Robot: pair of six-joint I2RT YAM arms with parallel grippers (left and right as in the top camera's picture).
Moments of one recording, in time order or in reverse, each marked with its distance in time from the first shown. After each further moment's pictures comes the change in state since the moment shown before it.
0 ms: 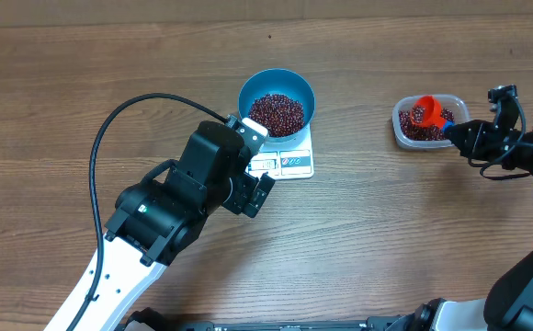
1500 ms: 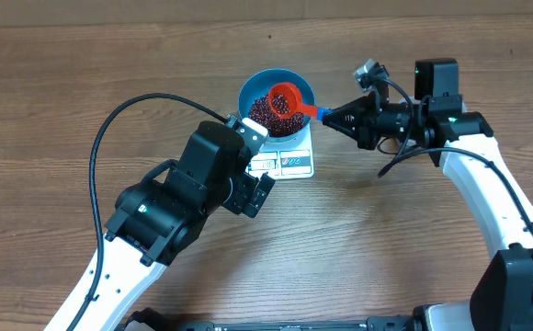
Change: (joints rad) left arm 0.000 0.000 0.000 0.000 0.000 0.000; right arm 0.572 0.000 0.004 0.321 -0.261 0.003
